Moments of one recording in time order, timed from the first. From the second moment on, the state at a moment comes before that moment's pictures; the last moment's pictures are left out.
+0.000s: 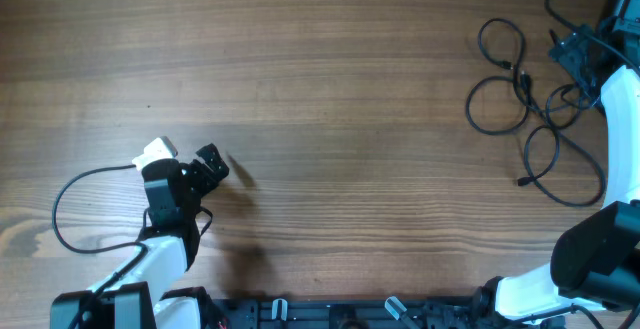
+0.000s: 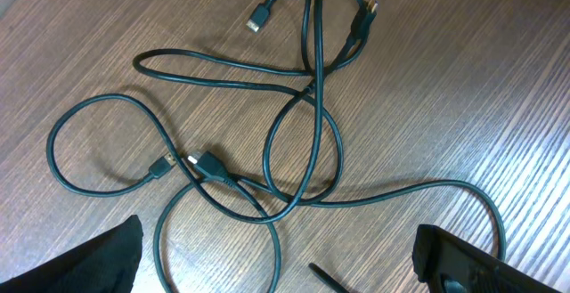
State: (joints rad) left arm 0.12 1.32 0.17 0.43 0.02 -0.54; right arm -0.30 1.71 1.54 -0.90 0.29 0.58
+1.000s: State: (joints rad) left arm 0.06 0.72 0.03 -0.06 -0.01 -0.52; right arm -0.30 1.71 1.54 -0.90 0.29 0.58
